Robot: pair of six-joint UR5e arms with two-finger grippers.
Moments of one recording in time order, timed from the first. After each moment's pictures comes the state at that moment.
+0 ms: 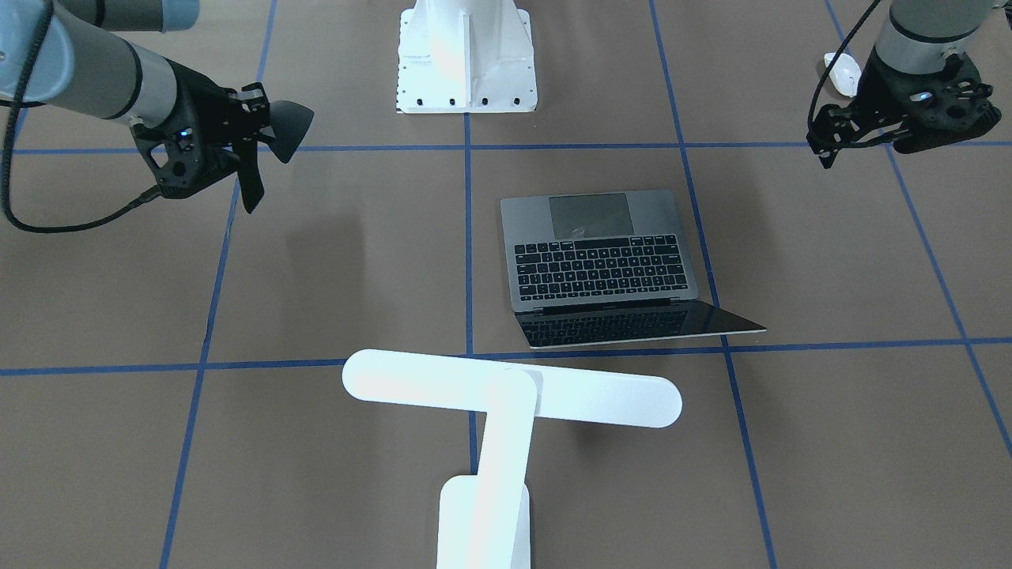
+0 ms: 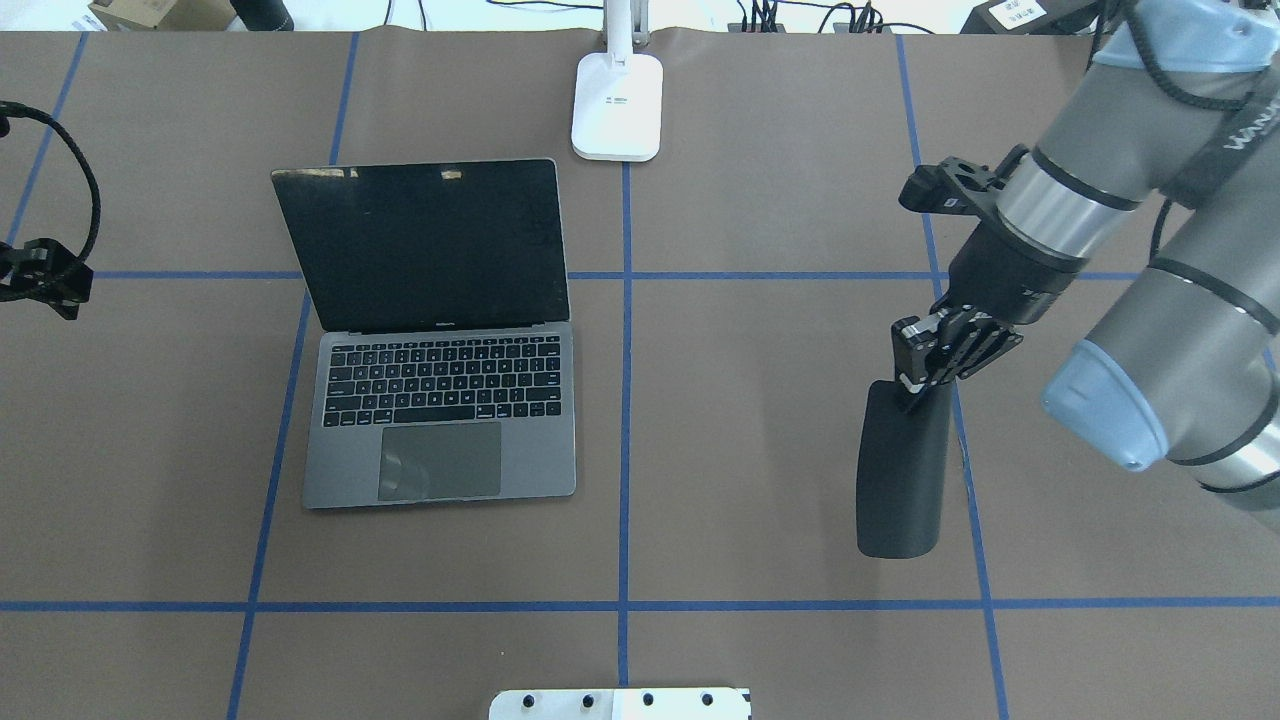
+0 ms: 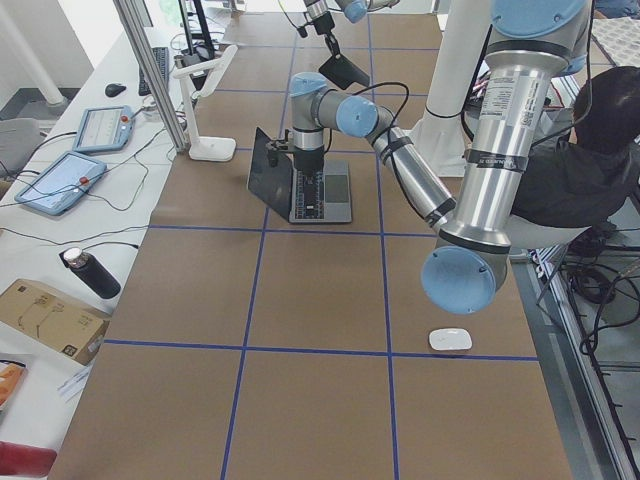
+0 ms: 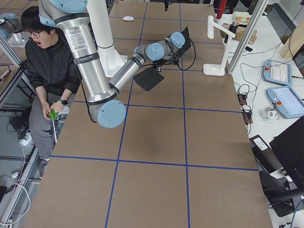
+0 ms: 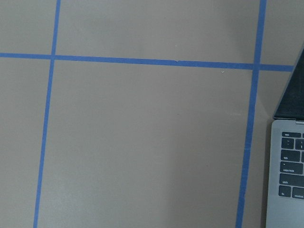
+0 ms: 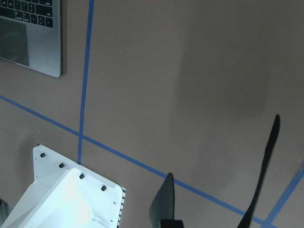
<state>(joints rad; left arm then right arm) -1.02 -1.75 -2.23 -1.03 -1.99 -0.70 0.86 -1.18 1.98 -1.93 2.64 0.49</state>
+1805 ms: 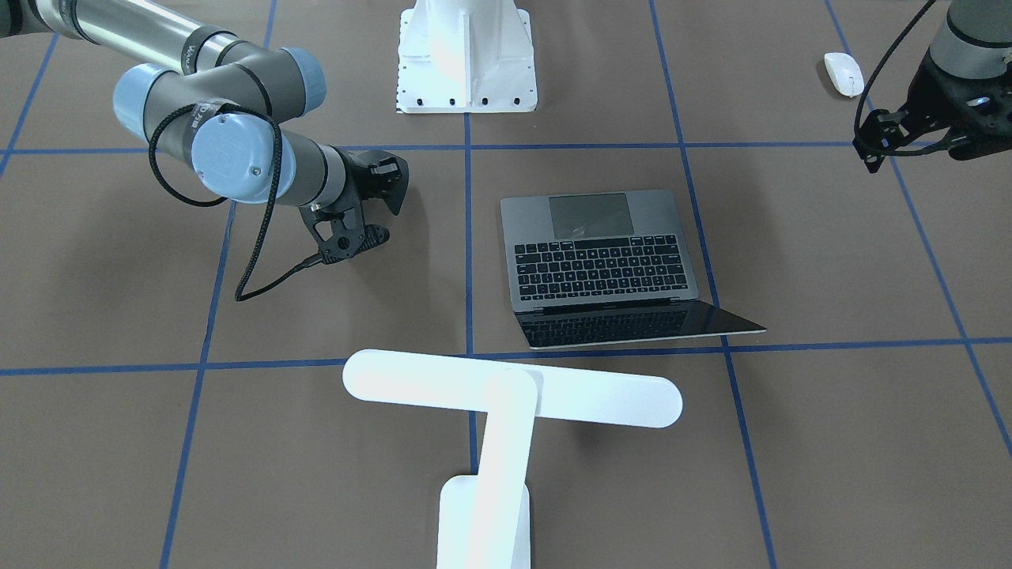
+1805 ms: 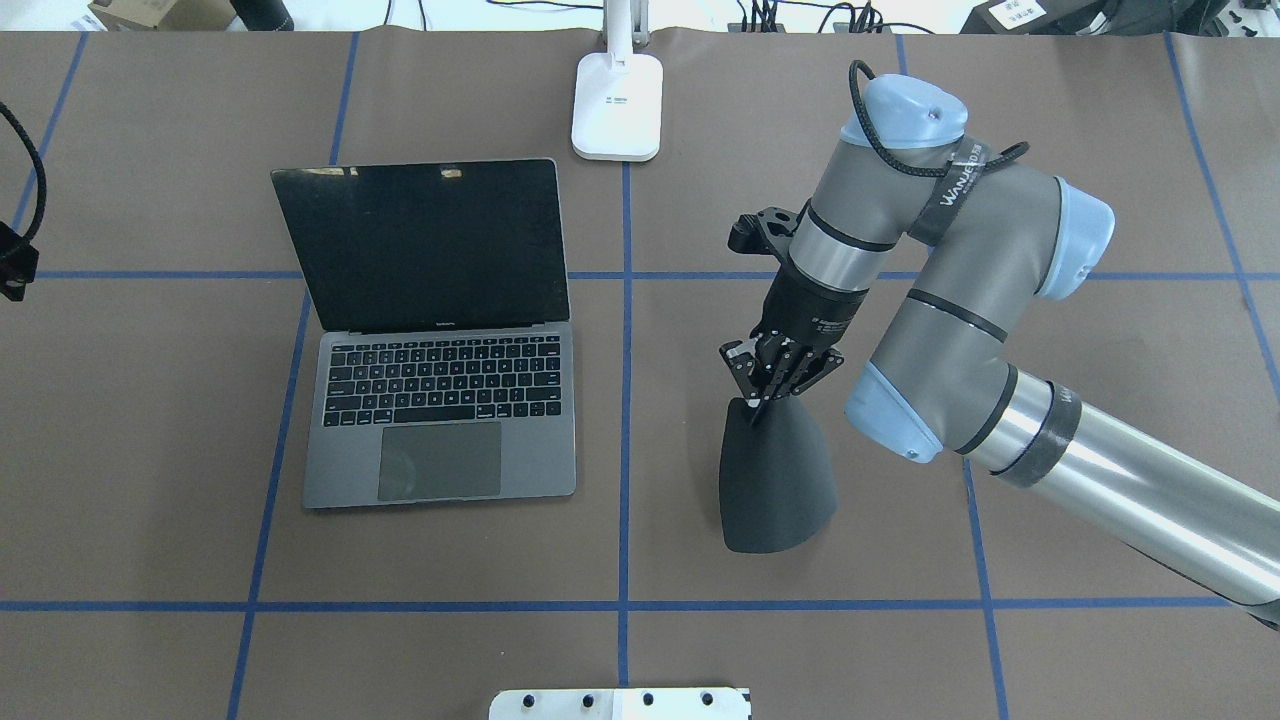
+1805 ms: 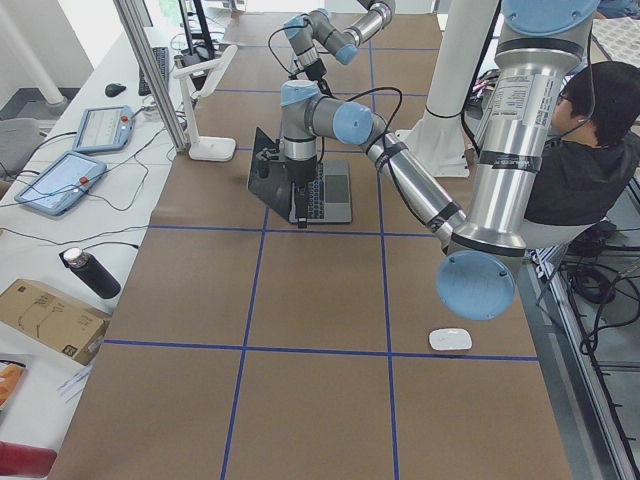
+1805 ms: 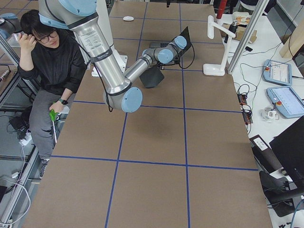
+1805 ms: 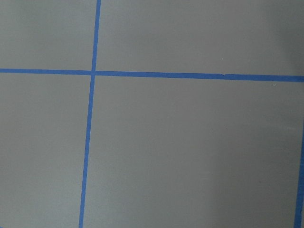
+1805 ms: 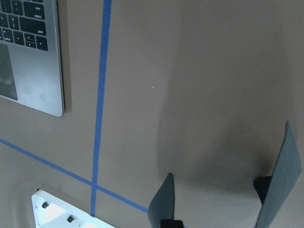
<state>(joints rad) -1.09 -1.73 -2.20 -1.03 -1.99 -0.63 0.72 -0.95 1.61 -1.62 2.60 0.73</state>
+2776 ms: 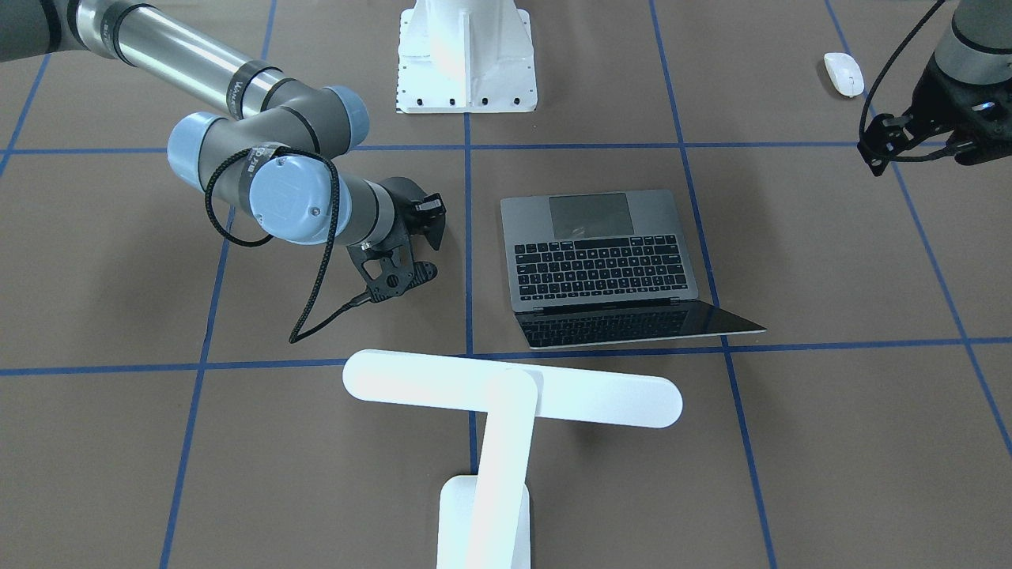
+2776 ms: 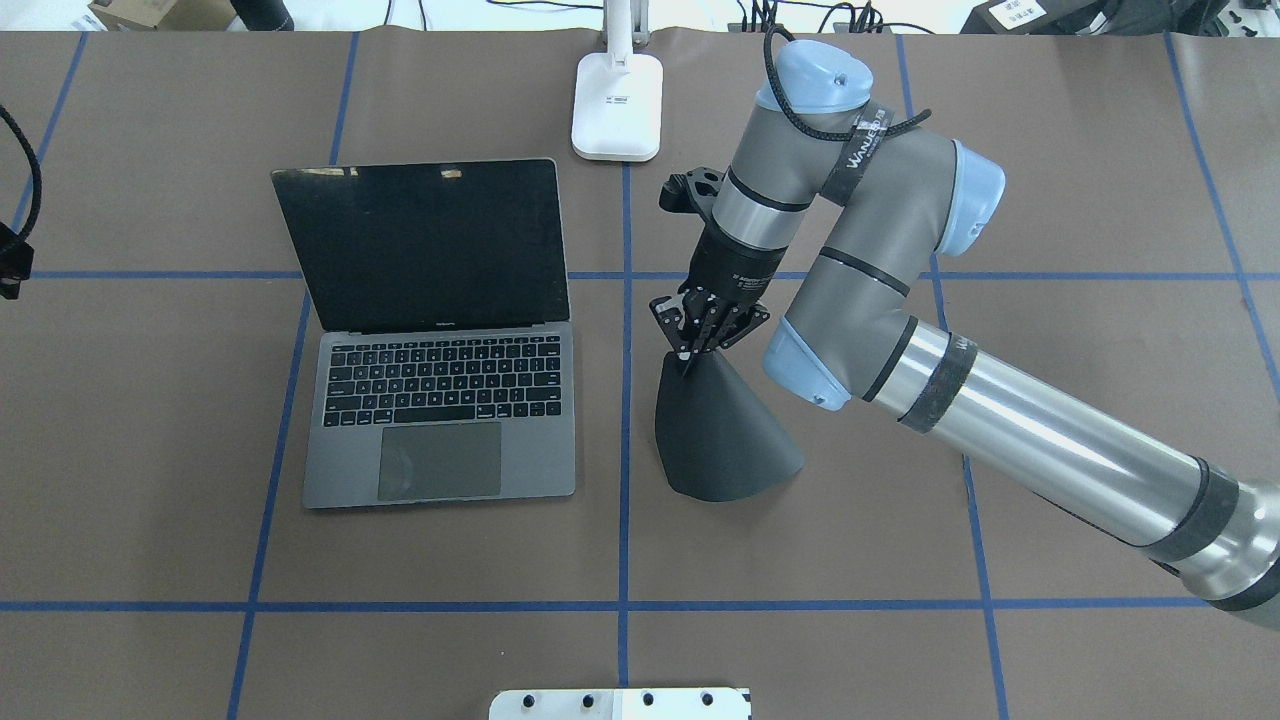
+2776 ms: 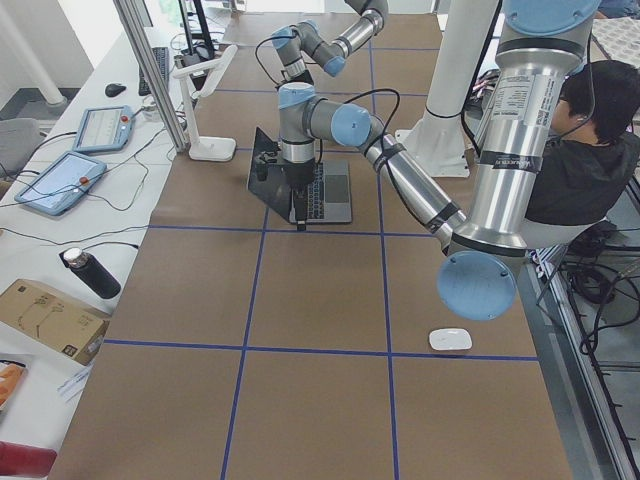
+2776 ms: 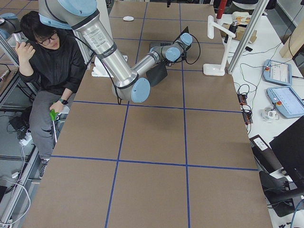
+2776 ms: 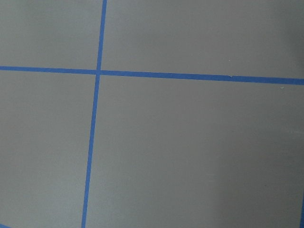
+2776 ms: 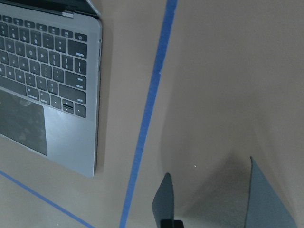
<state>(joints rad) -1.10 -1.73 -2.19 -1.03 -1.99 -0.63 0.72 -0.80 1.39 -1.49 2.56 0.74</state>
